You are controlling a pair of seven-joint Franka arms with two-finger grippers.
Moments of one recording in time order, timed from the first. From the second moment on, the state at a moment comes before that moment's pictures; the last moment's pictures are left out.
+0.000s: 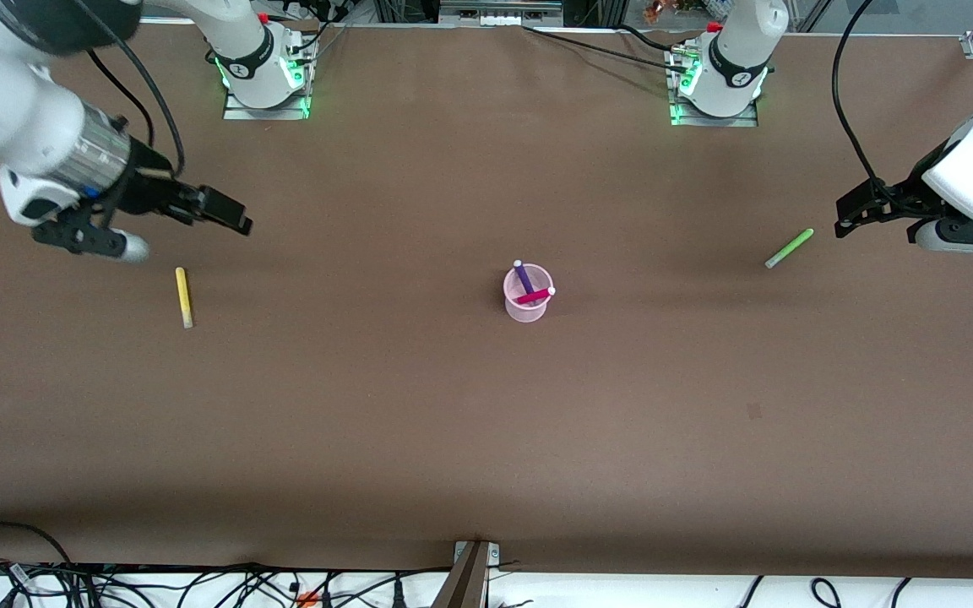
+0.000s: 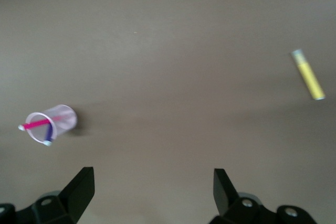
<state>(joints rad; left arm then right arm) -0.07 0.00 0.05 -1.70 -0.01 1.70 0.03 0.59 0.04 -0.40 -1.65 0.21 1.66 0.37</state>
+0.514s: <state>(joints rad) -0.06 0.01 0.05 -1.70 -0.01 1.70 0.03 0.27 -0.03 -0.19 -1.68 0.08 1.61 0.07</state>
